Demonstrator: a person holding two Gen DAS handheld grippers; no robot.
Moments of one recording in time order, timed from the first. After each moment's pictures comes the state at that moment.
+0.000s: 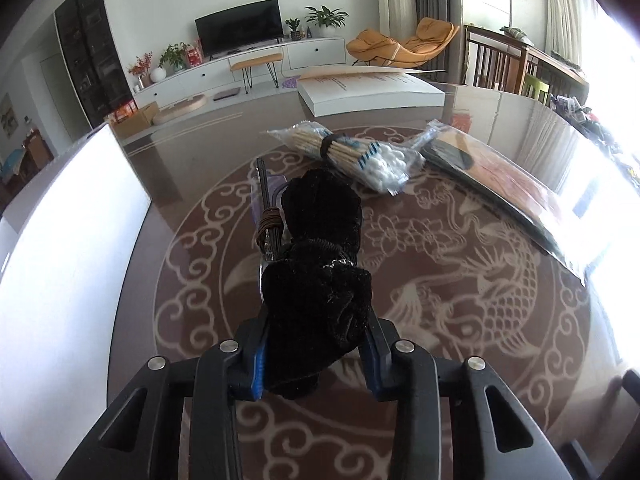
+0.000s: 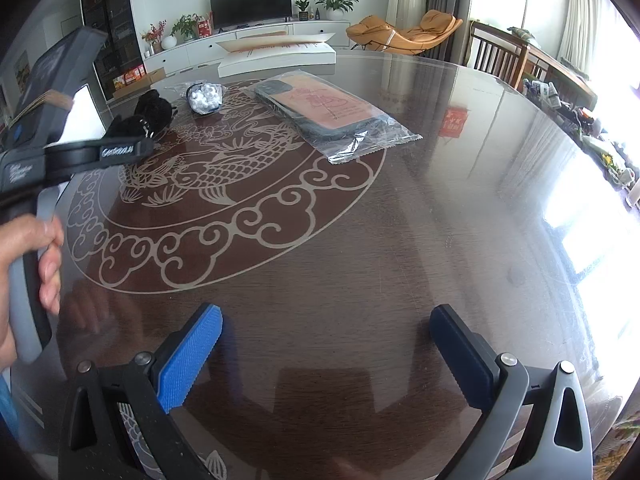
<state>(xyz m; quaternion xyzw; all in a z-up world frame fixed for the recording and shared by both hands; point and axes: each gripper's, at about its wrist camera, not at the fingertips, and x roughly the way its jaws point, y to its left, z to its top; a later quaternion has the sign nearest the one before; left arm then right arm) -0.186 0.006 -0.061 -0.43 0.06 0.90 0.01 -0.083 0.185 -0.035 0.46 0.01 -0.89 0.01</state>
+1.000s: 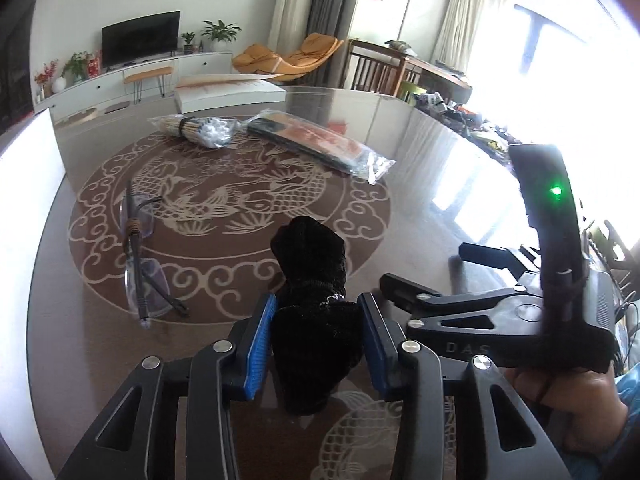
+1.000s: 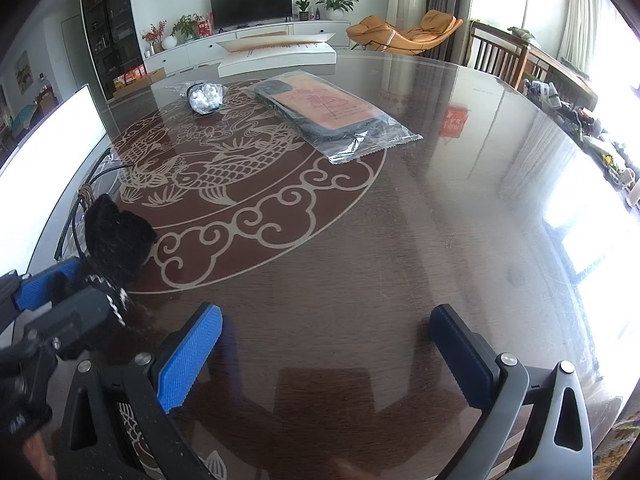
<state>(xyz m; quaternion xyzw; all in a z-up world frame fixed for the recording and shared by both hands) -0.067 0.028 -0.046 -0.40 0.00 0.88 0.24 -0.084 0.184 -0.035 0.46 0.01 -0.89 0.01</state>
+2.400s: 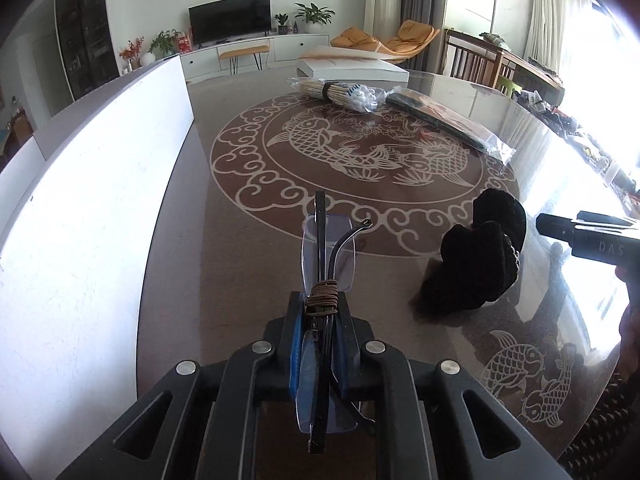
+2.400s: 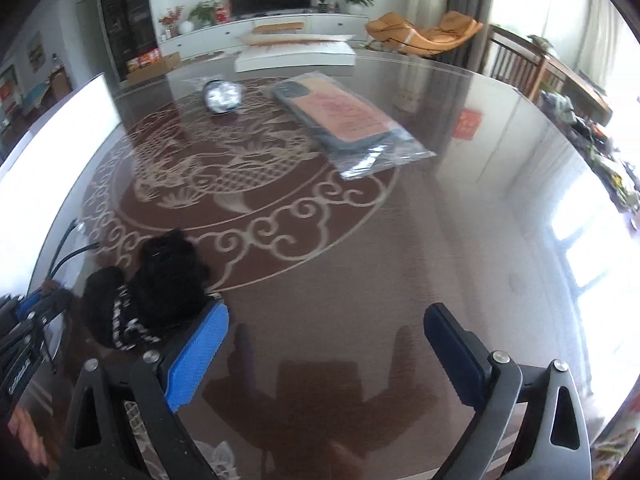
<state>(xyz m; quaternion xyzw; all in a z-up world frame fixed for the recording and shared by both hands) -0.055 -0.040 -0.064 -0.44 0.02 0.90 0.05 -0.094 0.187 -0.020 0.48 0.02 -0.88 0.00</state>
